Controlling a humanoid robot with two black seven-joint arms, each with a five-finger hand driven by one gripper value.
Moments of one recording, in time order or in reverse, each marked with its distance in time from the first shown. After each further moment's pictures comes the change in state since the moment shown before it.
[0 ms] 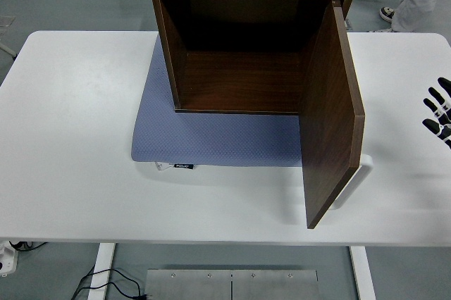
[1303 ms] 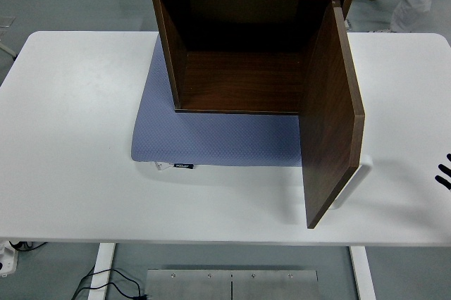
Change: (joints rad) left arm 0.000 0.000 0.000 0.000 0.000 0.000 0.000; right arm -0.445 -0.101 0.200 0.117 -0.124 0.313 0.000
